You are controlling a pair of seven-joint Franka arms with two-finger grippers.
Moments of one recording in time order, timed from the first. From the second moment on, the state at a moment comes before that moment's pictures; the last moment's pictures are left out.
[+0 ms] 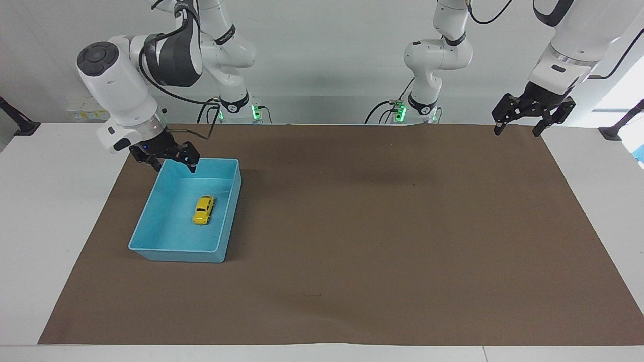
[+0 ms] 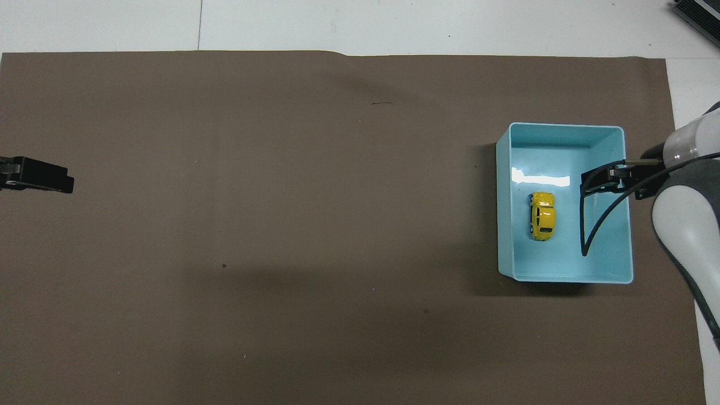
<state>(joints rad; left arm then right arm) -0.04 -0.03 0.00 -1.55 -0.01 1.55 0.06 -0.13 0.04 0.10 -1.76 0.00 1.74 0.04</state>
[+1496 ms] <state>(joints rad) -0.04 -0.03 0.00 -1.55 -0.01 1.55 0.06 -0.01 -0.07 0.03 -1.65 0.00 1.51 0.05</state>
